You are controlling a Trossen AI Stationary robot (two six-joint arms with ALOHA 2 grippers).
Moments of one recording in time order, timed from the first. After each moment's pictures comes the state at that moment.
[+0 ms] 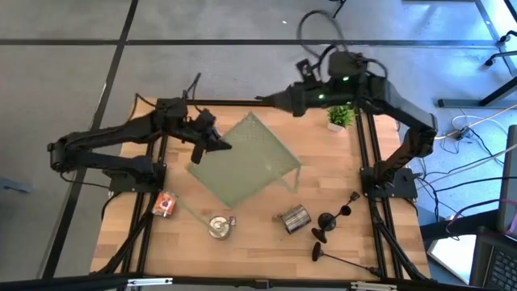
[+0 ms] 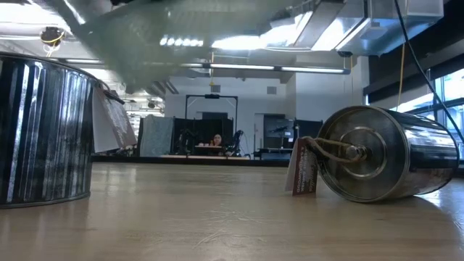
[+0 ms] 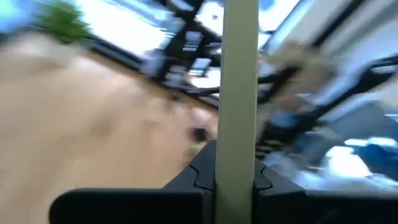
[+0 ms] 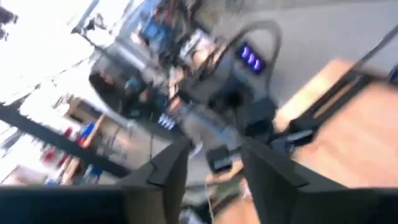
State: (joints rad) left arm 0.34 0.94 0.88 -0.22 0.44 -0.40; right arm -0.14 1.61 2.13 -0.67 -0.12 0.82
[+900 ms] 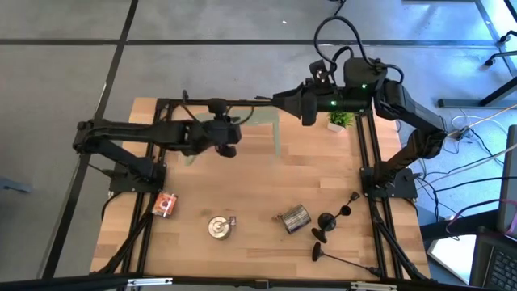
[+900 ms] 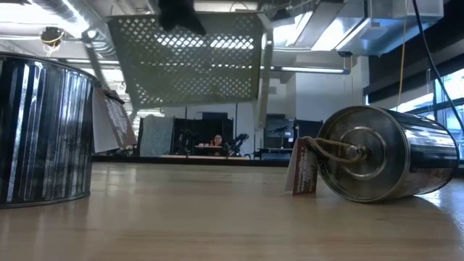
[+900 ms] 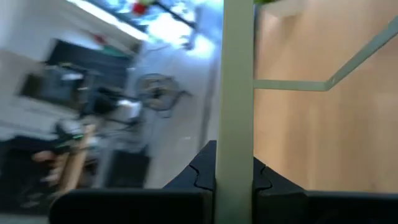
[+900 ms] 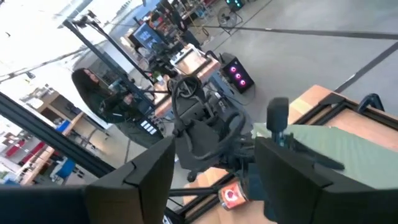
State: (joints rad) left arm -0.01 1.34 1.23 -0.46 -0.84 0.54; right arm -0.04 1.57 2.12 -0.70 0.03 0.70
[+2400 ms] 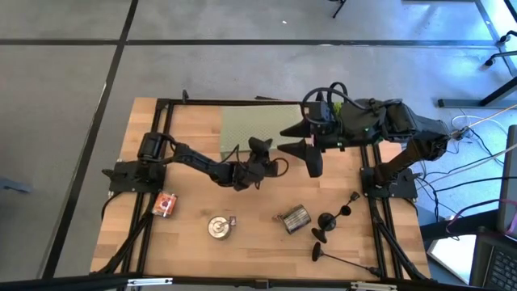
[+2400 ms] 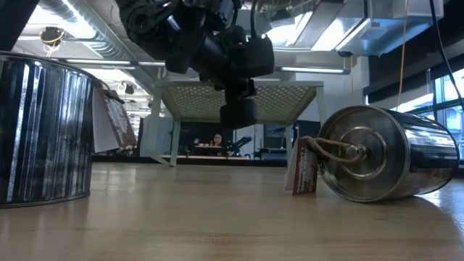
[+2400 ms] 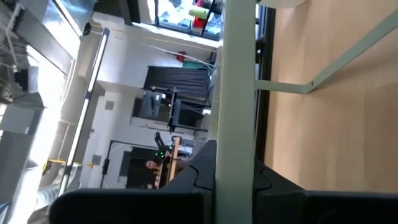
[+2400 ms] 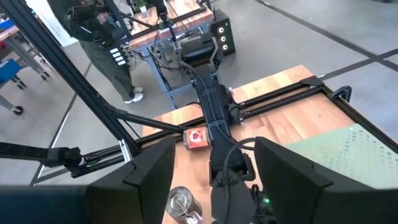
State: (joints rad) left arm -0.11 2.00 1.09 0.63 -1.15 1.02; right arm 0.23 1.57 2.12 -0.92 0.24 0.44
